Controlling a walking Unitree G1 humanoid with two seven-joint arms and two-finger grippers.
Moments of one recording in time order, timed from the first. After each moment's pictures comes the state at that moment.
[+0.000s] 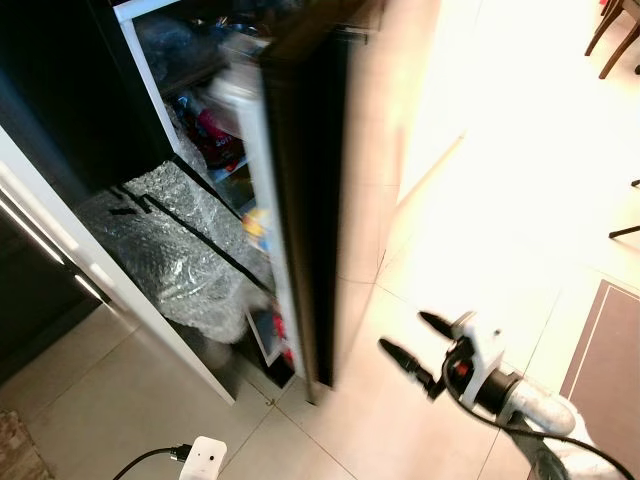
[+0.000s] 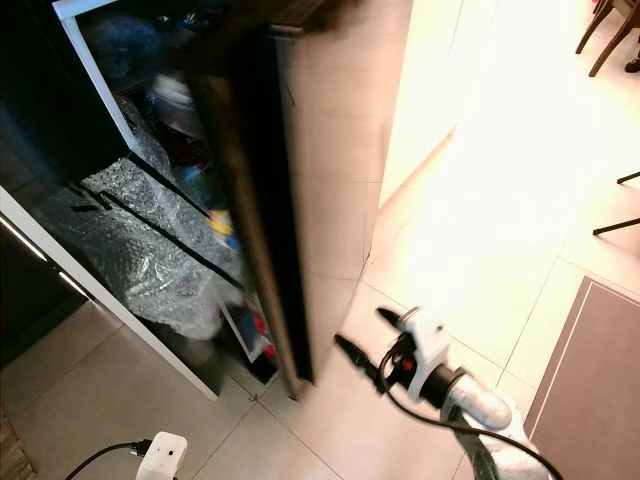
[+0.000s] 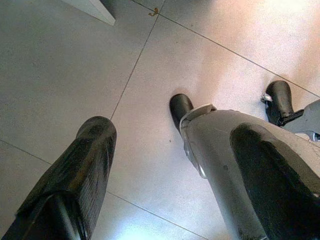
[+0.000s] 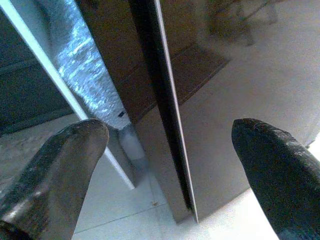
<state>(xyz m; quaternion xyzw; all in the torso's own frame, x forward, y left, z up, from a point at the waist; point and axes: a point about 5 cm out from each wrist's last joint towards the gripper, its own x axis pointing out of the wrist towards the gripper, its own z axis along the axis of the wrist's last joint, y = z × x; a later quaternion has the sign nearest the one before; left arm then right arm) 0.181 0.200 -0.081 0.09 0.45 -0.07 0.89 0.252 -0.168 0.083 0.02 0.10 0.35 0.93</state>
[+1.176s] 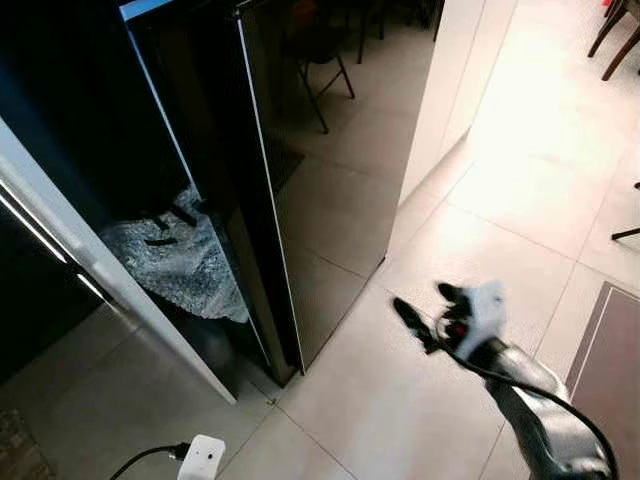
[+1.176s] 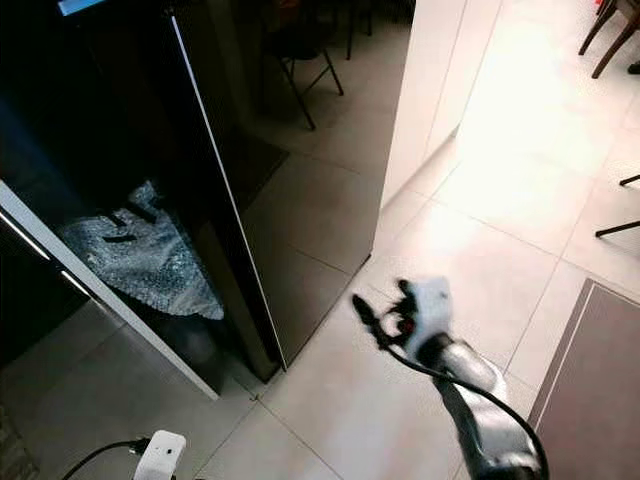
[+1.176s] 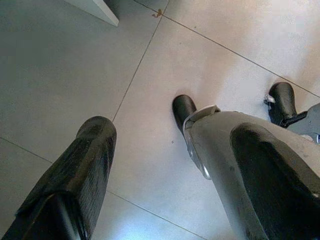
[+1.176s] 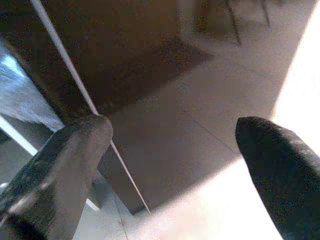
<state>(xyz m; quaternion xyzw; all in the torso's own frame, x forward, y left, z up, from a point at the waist) 0.183 0.202 -0.080 0.10 0.44 -0.07 0.89 0.294 -0.164 0.100 0.01 0.07 0.27 0.96</state>
